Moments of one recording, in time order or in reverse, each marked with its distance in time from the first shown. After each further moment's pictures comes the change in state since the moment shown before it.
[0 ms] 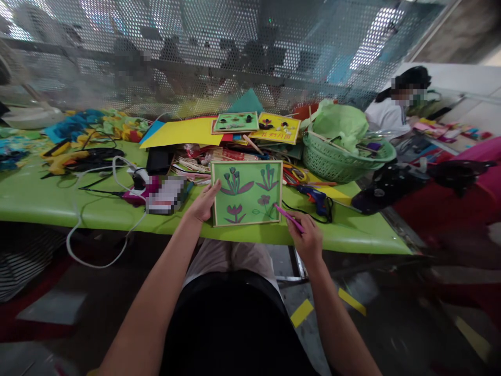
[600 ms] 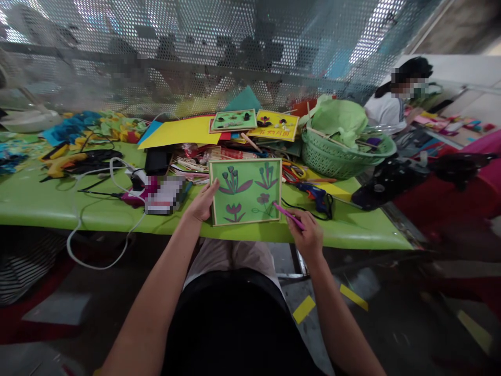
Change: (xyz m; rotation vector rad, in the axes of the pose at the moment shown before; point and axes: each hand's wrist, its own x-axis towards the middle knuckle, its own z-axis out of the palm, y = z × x) left_hand -0.001 0.002 0.002 0.018 -0.008 0.002; right_hand 0.002 -0.003 -0.002 0.014 -0.001 -0.010
